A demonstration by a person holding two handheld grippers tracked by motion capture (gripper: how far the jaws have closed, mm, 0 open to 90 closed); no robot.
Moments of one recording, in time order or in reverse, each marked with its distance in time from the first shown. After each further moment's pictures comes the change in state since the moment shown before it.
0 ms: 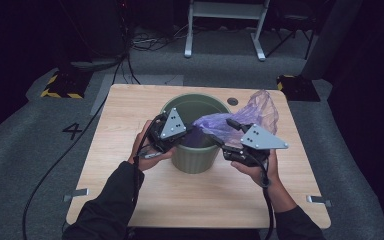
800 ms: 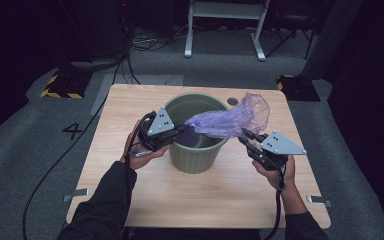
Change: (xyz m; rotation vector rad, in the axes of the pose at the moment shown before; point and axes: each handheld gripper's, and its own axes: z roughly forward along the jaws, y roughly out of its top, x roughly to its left) left arm 0.016 -0.019 -0.009 -0.019 -0.024 -0.059; right arm -0.030 -0.043 -0.024 0.043 -0.087 0.004
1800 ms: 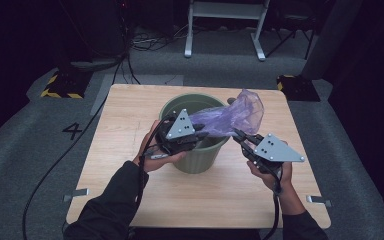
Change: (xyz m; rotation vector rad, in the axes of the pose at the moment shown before) left arm -0.033 0.037 0.011 -0.015 -0.095 0.083; right arm 0.026 0.036 -0.010 -0.088 0.031 -0.121
